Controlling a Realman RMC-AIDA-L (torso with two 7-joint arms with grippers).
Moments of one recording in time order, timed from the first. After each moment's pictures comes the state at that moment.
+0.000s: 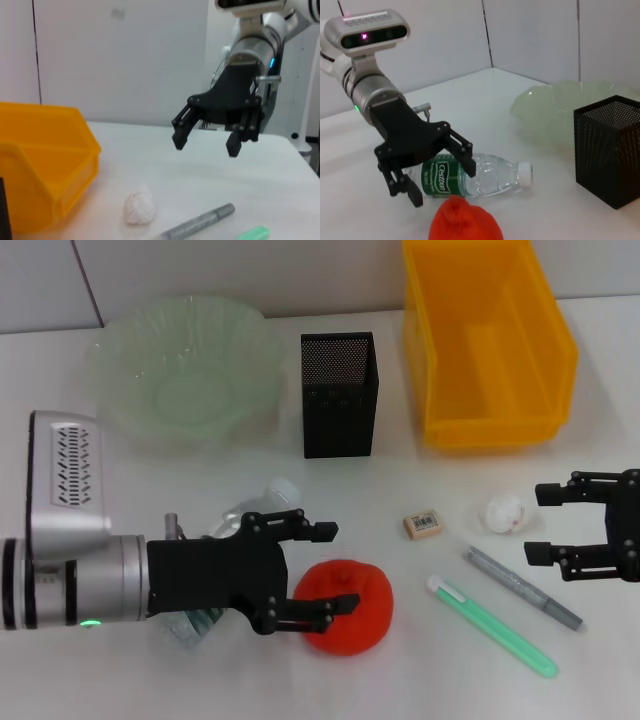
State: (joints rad) left arm -0.47 -2.08 1.40 0.63 1.54 1.39 -1.10; right arm 0.34 2.07 -0.51 -1.01 -2.17 -1.85 1.37
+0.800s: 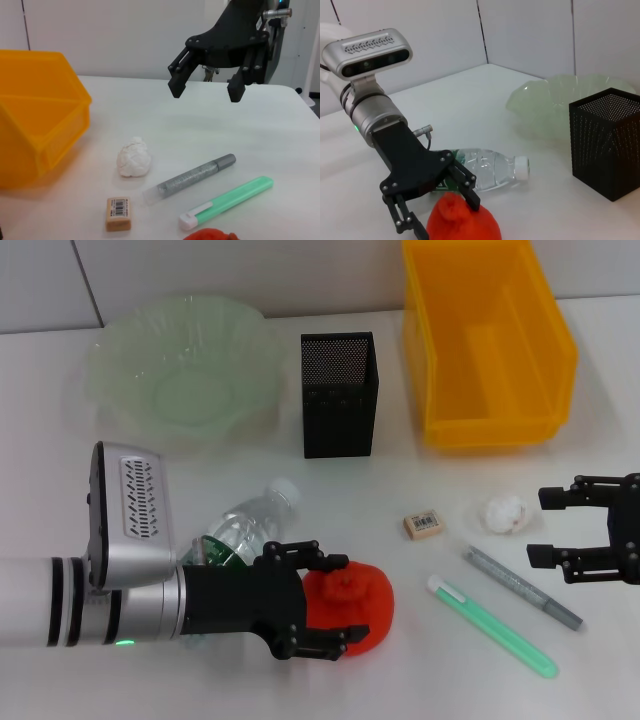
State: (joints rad) left arm -0.47 -2.08 1.62 0.63 1.48 1.20 -1.11; right arm 0.34 2.07 -0.51 -1.01 -2.18 -1.85 1.38
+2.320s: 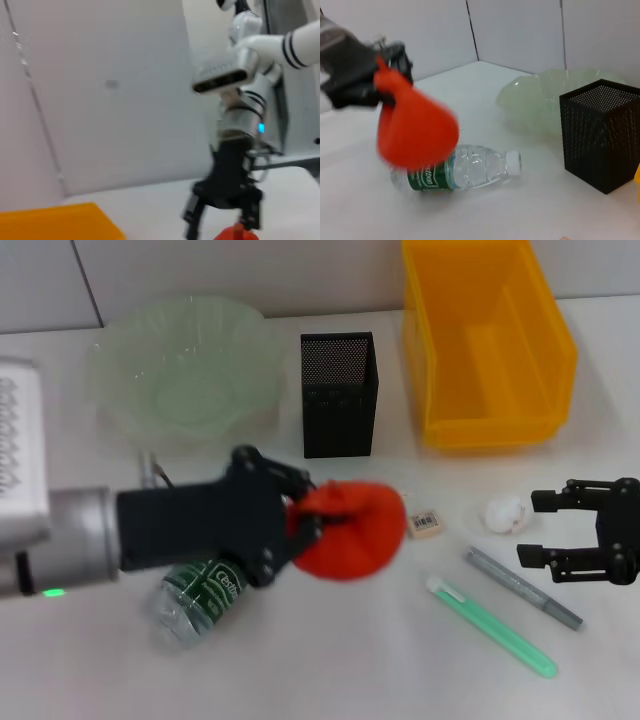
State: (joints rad) left arm -0.25 -2.07 1.54 1.15 1.46 1.35 -1.20; right arm 0.34 2.08 -0.52 -0.97 -2.18 -1.79 1.37
